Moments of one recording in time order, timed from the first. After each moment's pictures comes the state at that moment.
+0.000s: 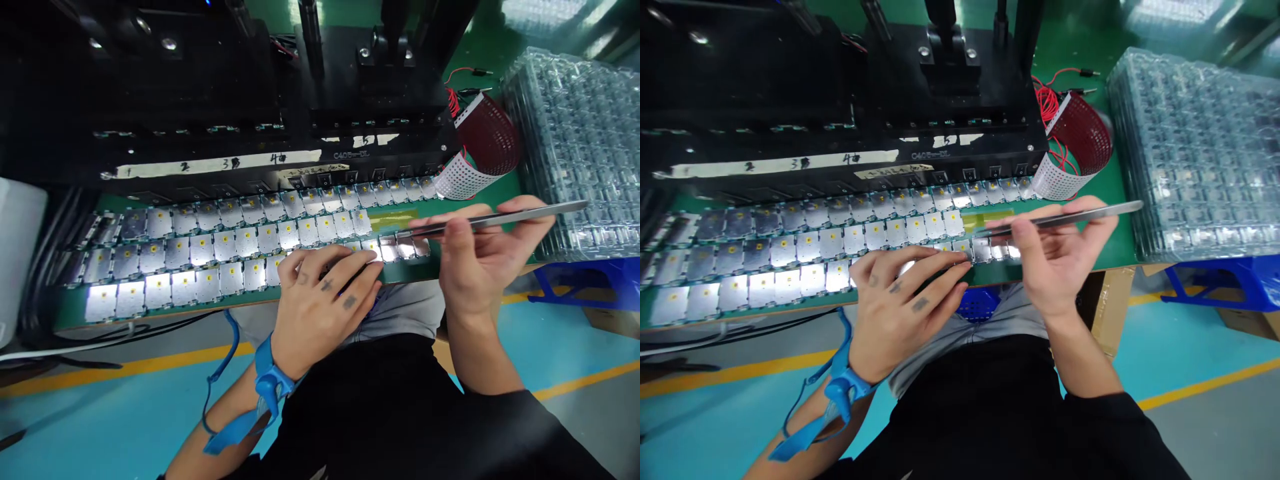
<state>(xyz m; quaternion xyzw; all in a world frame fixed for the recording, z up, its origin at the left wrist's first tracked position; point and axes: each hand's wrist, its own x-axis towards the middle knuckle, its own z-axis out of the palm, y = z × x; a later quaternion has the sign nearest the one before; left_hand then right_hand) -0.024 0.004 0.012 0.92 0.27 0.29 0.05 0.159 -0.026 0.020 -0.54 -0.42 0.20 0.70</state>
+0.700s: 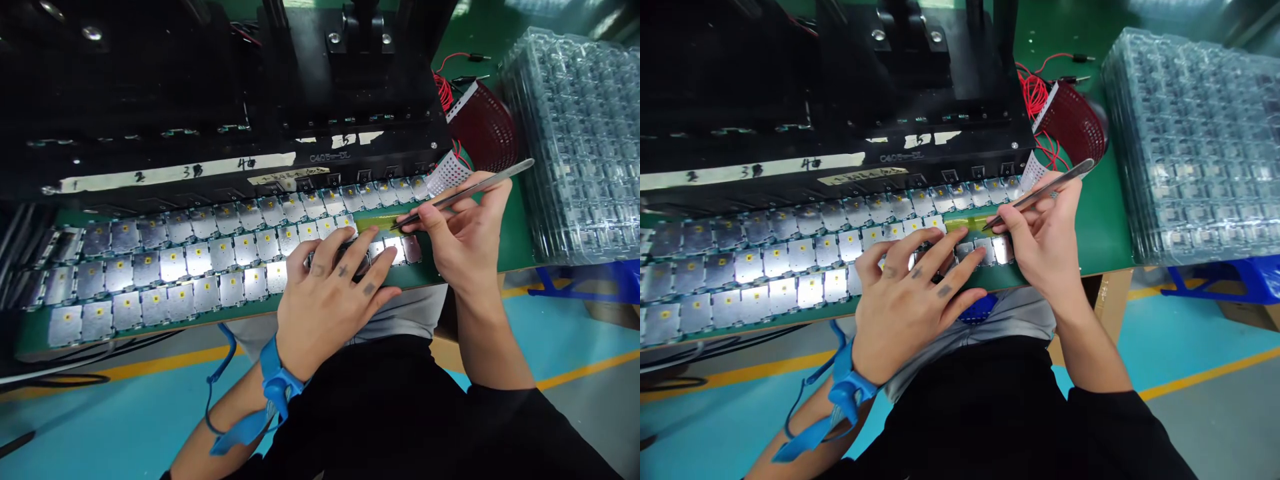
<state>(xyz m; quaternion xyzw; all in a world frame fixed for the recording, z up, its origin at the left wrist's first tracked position) 0.002 0.007 0.012 0.94 0.28 0.17 -0.01 0.197 -0.013 -0.002 -0.58 -0.49 0.25 0.59</state>
